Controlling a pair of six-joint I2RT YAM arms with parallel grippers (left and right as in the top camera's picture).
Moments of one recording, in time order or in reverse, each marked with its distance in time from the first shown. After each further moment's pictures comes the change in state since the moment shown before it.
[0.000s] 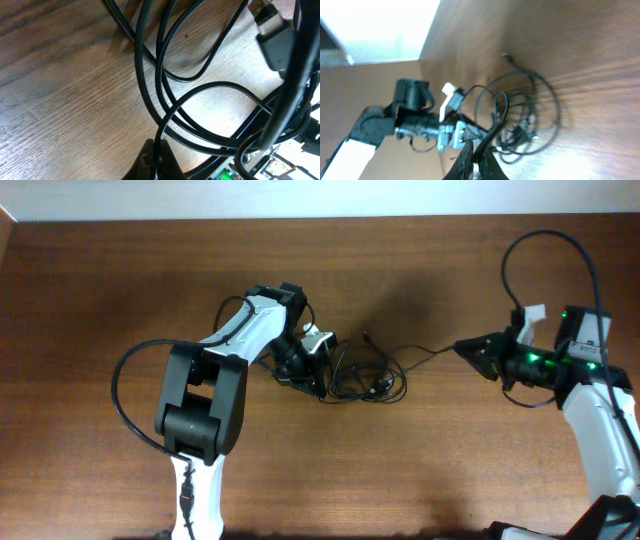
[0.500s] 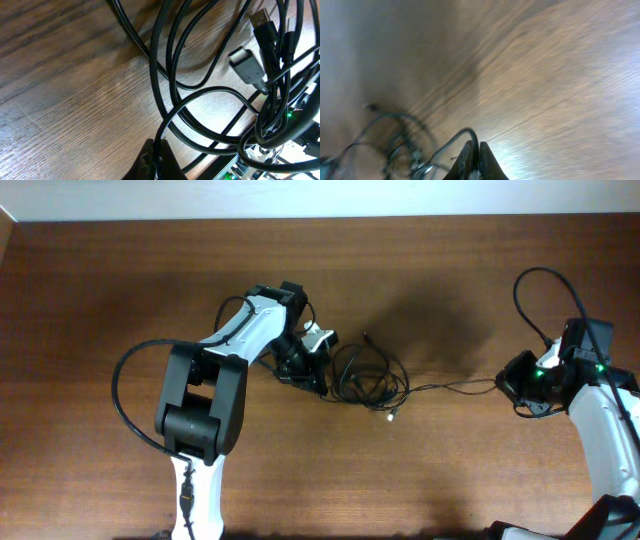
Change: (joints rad) left arm 0.000 0.000 0.000 0.027 0.003 0.000; right arm -0.026 0.000 0.001 -0.204 0.645 -0.004
